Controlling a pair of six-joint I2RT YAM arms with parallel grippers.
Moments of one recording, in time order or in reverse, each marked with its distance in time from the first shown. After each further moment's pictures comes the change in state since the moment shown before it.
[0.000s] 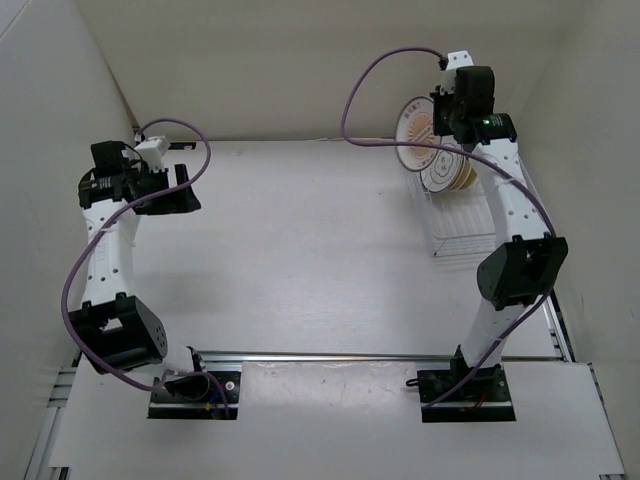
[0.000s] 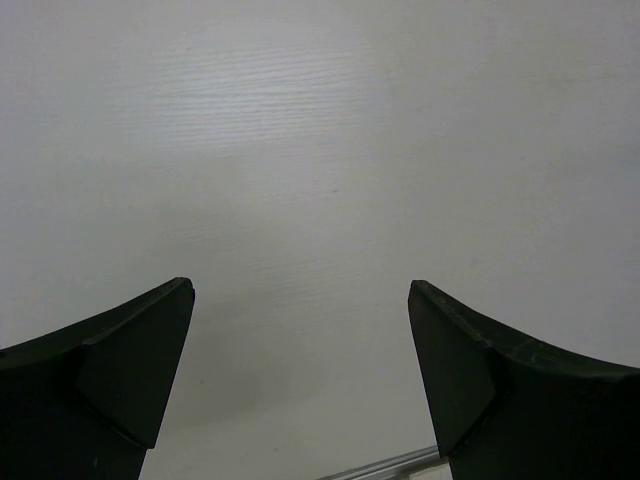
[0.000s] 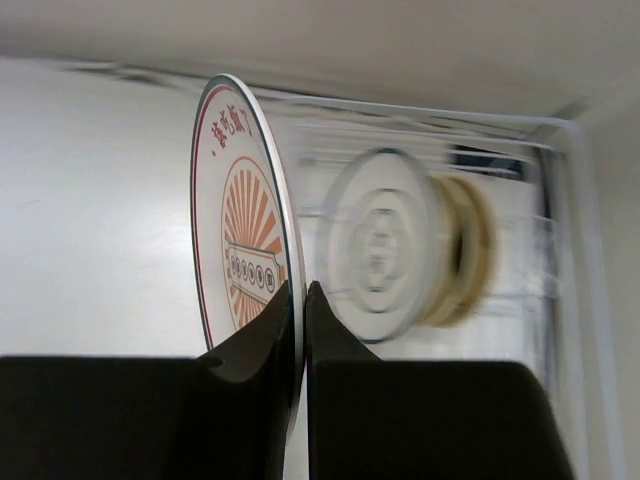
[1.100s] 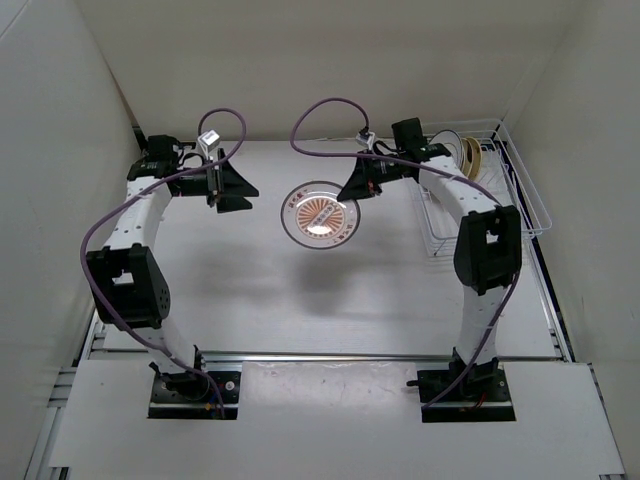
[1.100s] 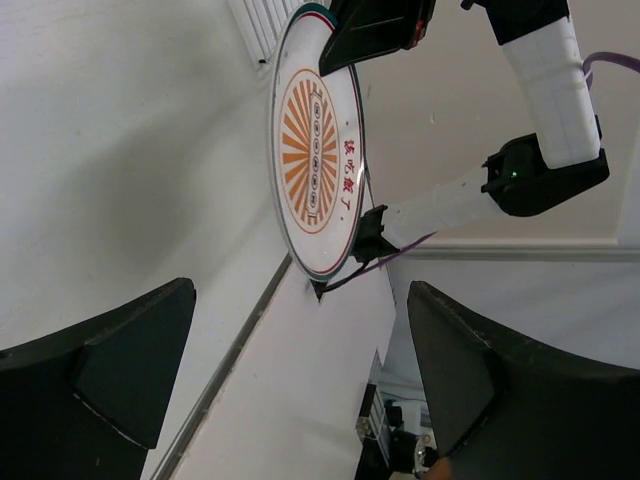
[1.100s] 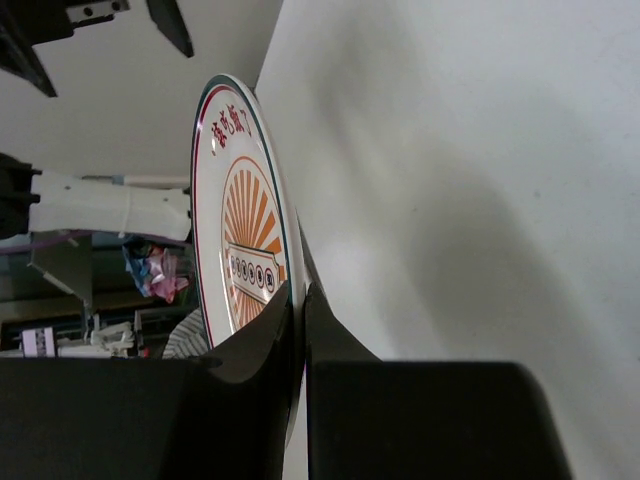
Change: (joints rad) left arm -0.190 0.254 0.046 0.079 0.853 -0.362; right arm 0.143 0.138 -0.267 -0.024 -1.340 0.423
